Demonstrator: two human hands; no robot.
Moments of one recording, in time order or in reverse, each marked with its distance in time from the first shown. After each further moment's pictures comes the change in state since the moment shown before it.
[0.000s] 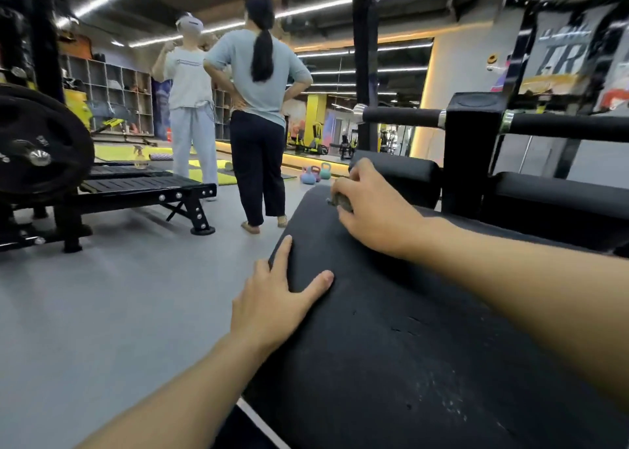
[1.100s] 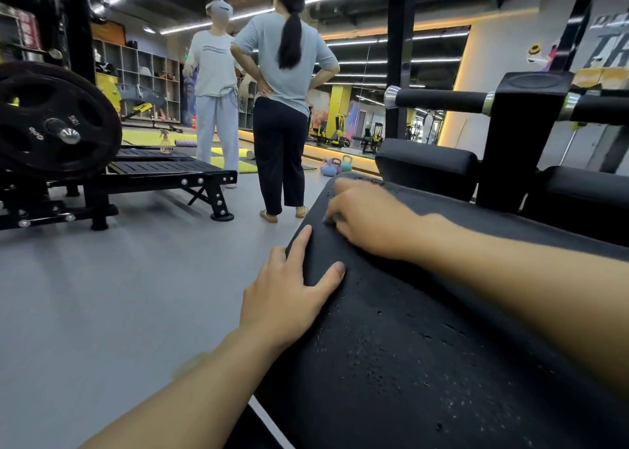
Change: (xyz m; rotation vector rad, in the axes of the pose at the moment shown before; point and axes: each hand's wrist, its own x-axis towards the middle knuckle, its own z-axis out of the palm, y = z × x) left_hand 0.002 -0.005 0.004 0.013 0.067 0.024; right_hand 0.023 -0.012 0.032 -0.014 -0.199 -0.223
